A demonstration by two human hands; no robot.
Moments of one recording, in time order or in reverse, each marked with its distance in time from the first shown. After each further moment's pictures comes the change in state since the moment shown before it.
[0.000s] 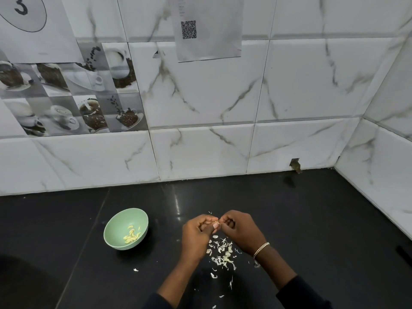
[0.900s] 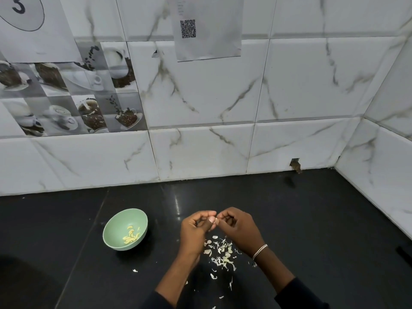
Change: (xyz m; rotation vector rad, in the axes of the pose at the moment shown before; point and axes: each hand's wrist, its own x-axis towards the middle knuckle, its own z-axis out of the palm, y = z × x) left_hand 0.010 -0.005 0.002 -0.353 0.032 -0.152; right_hand -0.001 -0.003 0.006 0.206 0.127 0.006
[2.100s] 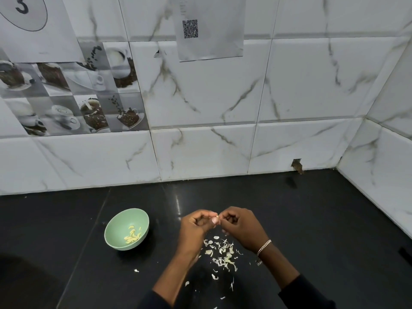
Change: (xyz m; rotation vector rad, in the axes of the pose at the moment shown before) left_hand 0.000 0.012 -0.004 0.039 -0.056 0.049; right_hand 0.003 -0.015 -0.014 0.006 -0.143 -0.015
